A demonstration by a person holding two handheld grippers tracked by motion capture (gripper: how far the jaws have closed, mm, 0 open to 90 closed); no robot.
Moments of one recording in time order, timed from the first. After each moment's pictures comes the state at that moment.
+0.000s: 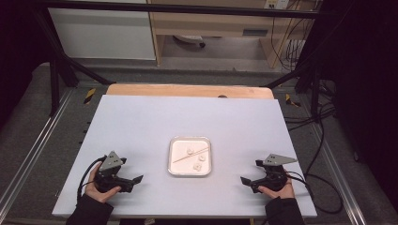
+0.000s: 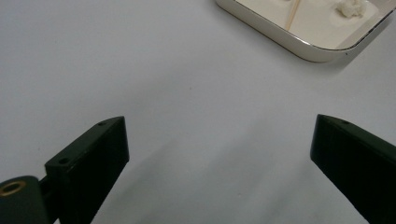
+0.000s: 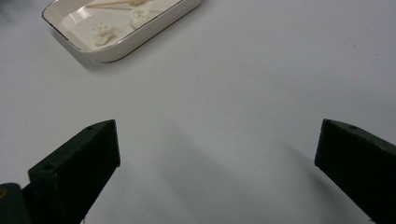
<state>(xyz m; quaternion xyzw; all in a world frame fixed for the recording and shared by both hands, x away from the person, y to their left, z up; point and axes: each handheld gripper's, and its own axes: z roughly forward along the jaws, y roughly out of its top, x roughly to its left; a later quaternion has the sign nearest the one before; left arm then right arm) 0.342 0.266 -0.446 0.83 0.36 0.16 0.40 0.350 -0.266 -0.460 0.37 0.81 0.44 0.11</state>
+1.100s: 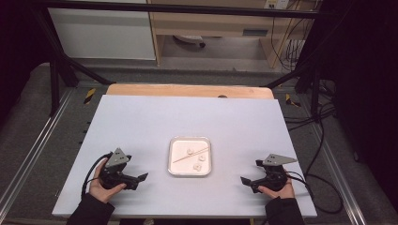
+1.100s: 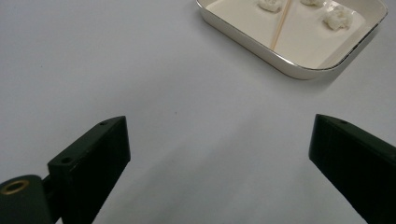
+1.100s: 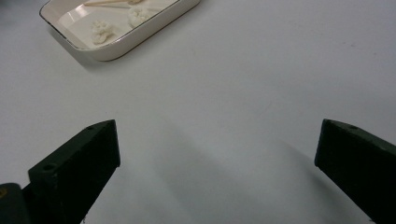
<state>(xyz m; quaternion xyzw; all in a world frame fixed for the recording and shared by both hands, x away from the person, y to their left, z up) 0.349 0.249 -0.434 0.84 0.35 0.16 0.39 0.350 -0.266 -0.460 0.37 0.81 0.44 0.11</state>
